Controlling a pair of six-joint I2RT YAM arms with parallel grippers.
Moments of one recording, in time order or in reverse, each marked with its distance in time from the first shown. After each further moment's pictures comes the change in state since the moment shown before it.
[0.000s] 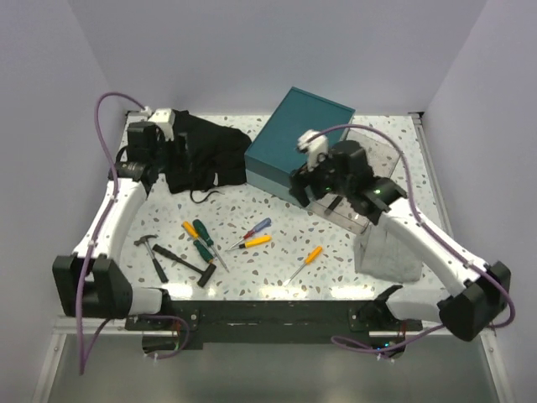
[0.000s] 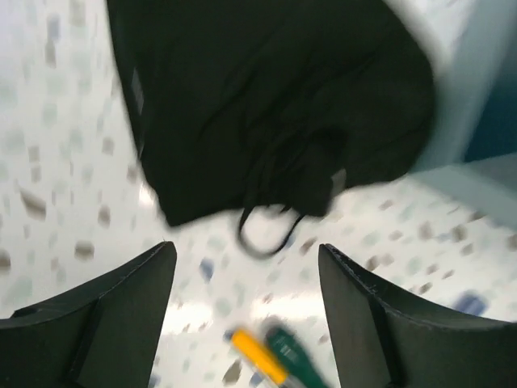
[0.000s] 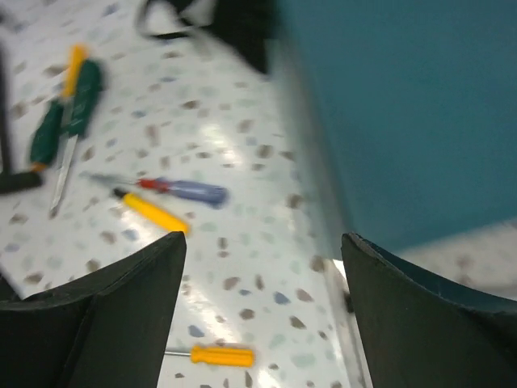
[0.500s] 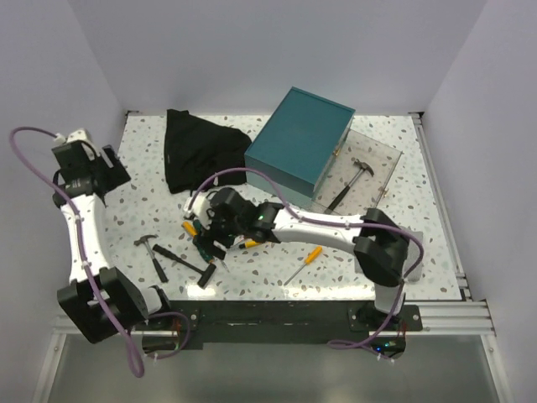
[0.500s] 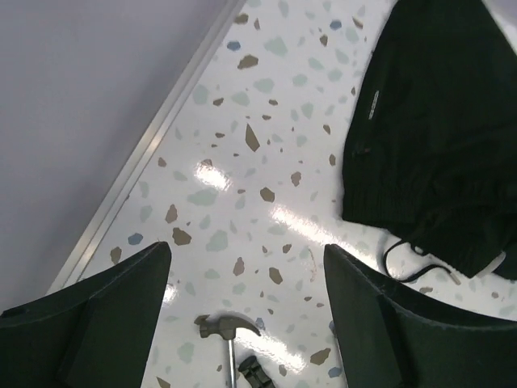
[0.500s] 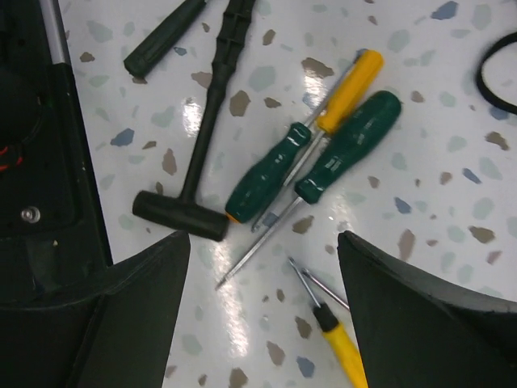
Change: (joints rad) left arm 0.507 -0.092 -0.056 -0.151 0.018 -0.050; right arm 0.561 0.651 0.298 0.174 -0.022 -0.014
